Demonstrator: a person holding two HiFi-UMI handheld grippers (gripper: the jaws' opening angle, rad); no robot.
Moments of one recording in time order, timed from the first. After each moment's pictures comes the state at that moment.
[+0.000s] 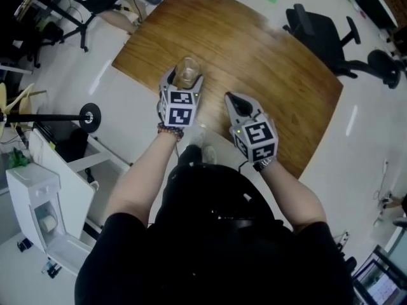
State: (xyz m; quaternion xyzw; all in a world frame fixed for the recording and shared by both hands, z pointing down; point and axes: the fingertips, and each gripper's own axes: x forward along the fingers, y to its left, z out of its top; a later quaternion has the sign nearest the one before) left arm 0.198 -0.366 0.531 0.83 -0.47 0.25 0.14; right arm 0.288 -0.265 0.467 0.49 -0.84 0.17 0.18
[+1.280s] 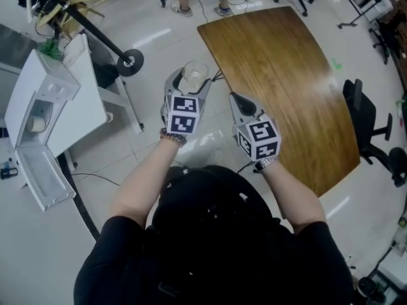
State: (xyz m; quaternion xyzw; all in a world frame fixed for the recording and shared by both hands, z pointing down) left arm -0.020 -0.238 0.476 0.70 -0.67 0.17 0.16; right arm 0.094 -0.213 0.455 0.26 -0.94 0.11 0.19
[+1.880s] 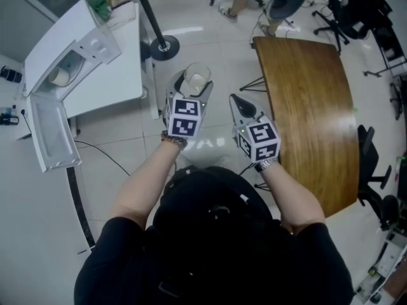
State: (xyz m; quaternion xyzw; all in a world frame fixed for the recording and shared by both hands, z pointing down) left arm -0.166 -0.125 0.465 0.61 -0.76 0.14 0.18; right arm -0.056 -0.131 0.446 0.14 -0.97 0.07 0.20
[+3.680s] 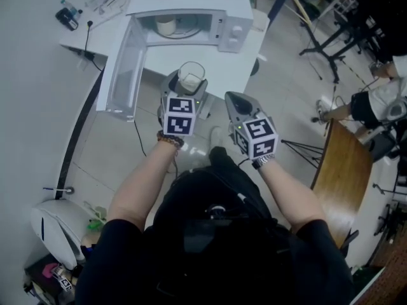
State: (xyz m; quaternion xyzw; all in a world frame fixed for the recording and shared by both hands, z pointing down) left arm -0.442 0.195 0.454 0.35 -0.91 0.06 0.20; right arm -0.355 0.125 0.435 -0.16 -0.97 0.00 0.21
